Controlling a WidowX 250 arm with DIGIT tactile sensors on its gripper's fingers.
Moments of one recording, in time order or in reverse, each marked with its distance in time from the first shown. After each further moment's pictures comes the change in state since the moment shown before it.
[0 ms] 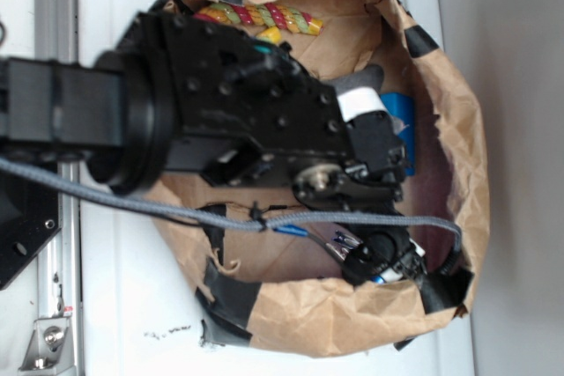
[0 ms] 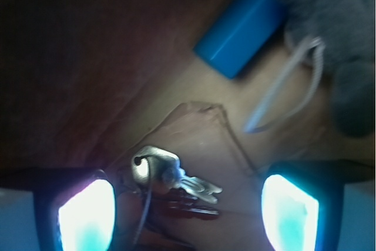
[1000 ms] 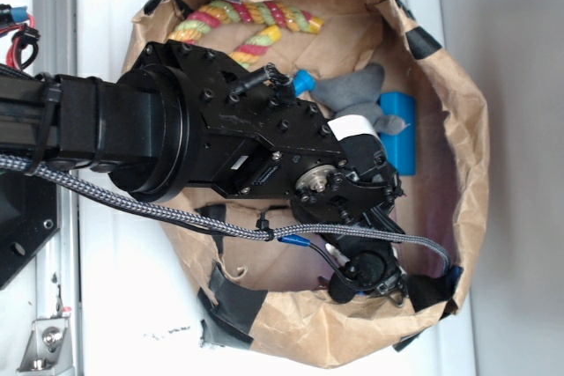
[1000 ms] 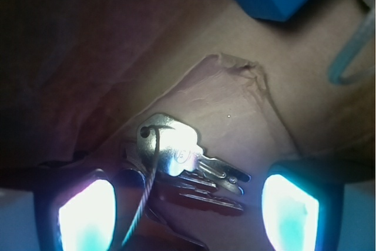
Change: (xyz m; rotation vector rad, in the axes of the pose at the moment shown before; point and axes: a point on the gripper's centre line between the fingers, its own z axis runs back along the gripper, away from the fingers) arm -0.015 -0.001 -0.023 -0.086 0.058 -0.090
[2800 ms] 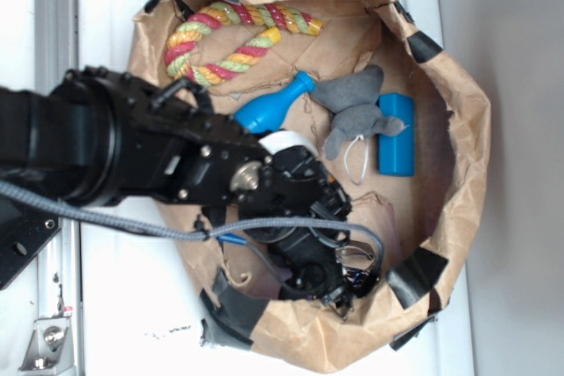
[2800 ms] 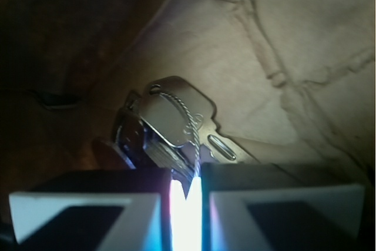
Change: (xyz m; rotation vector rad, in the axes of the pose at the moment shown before) arm -0.030 0.007 -0.003 -0.082 0.020 -0.038
